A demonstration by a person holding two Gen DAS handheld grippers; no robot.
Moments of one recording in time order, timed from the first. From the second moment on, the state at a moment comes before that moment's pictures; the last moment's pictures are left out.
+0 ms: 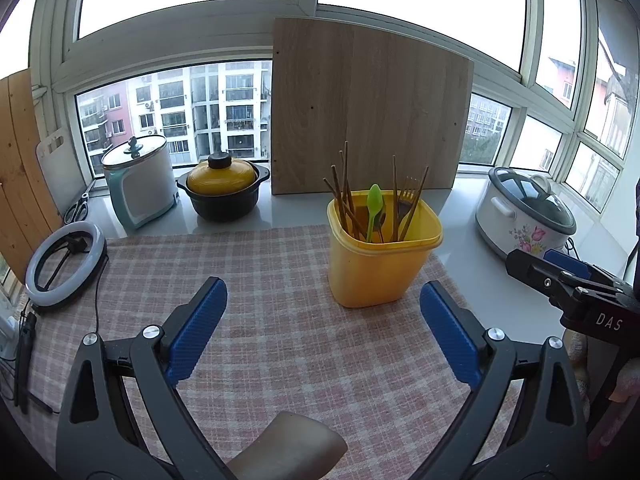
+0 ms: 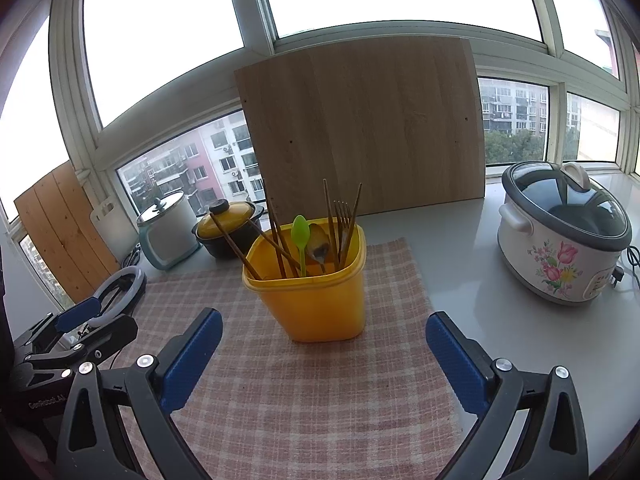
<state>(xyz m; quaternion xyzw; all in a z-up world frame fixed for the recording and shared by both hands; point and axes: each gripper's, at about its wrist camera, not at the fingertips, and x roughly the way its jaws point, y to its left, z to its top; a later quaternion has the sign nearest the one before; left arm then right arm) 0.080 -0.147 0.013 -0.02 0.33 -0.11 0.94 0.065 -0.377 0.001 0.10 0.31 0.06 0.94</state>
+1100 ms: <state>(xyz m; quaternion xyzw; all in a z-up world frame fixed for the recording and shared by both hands) 0.083 -0.144 0.013 -0.01 0.33 -0.11 0.94 0.062 -0.376 -0.010 0.11 0.33 0.05 0.94</state>
